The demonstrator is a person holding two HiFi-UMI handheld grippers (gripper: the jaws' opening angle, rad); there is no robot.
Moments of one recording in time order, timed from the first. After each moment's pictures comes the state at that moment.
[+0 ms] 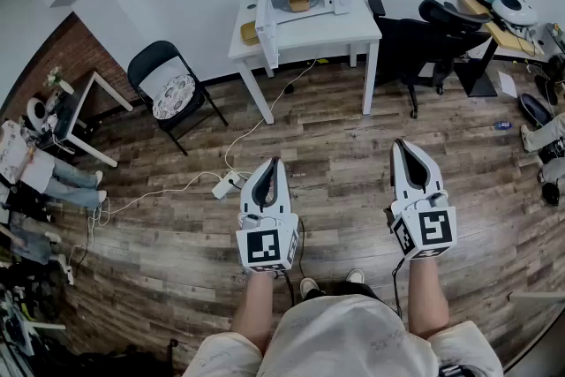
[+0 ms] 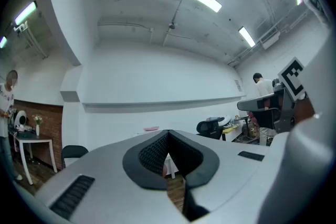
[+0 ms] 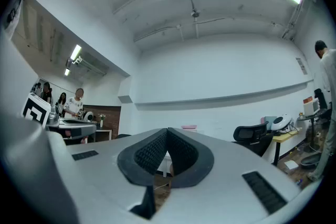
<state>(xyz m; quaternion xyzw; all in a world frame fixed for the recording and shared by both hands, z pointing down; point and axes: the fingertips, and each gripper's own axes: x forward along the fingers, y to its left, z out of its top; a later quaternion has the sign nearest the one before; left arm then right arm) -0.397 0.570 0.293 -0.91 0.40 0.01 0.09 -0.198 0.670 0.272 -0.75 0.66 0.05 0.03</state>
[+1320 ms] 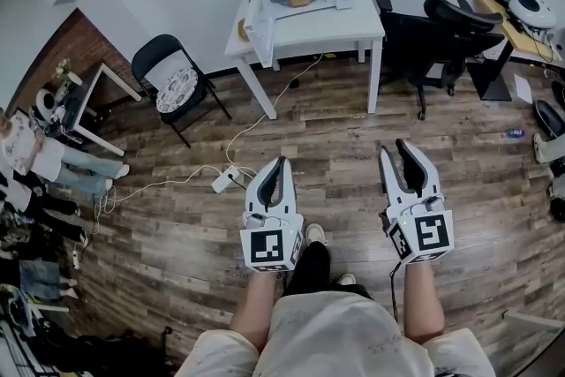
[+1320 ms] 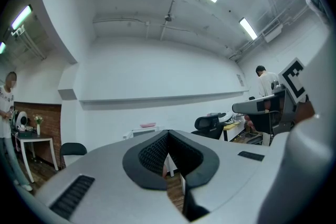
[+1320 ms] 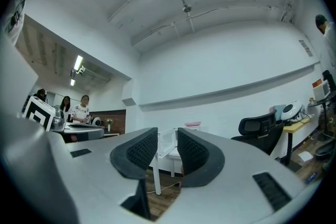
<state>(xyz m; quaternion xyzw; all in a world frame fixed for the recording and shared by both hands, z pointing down) -0.285 0.561 0.314 -0.91 0.41 -0.01 0.09 -0.107 0.644 0.297 -0.71 0.70 0.03 0.06</state>
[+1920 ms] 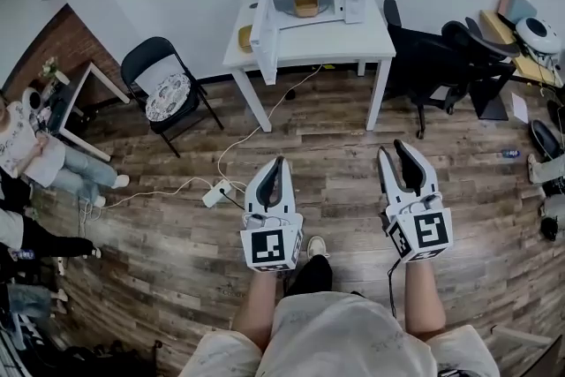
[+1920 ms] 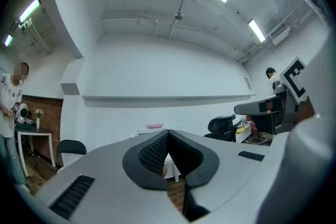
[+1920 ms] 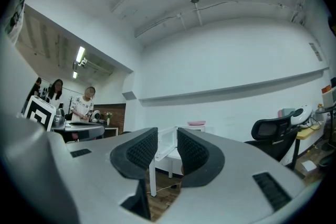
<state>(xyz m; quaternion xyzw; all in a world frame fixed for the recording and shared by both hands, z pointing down) -0.286 0.431 0.322 -0.90 0.43 0.02 0.07 -0.105 0.511 0.298 -0.71 0.71 0.03 0.02</state>
